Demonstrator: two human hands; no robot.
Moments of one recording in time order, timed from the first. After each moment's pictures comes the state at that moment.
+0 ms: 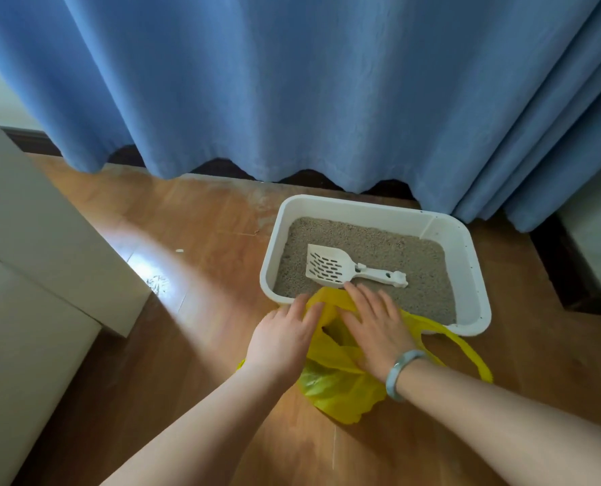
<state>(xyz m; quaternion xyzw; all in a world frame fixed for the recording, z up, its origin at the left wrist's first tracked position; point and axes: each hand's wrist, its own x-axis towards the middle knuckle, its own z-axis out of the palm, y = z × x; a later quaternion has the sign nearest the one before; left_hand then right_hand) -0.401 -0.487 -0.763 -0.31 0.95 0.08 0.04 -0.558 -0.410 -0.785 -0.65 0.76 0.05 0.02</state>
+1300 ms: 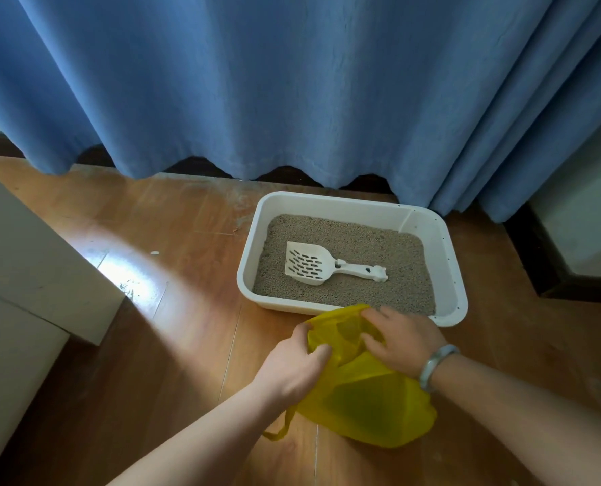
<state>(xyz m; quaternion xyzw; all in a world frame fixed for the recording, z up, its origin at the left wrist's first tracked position) -0.428 -0.450 -0.764 -0.48 0.71 0.51 0.04 -0.610 -0.369 -0.771 -0.63 0.77 0.05 0.10</state>
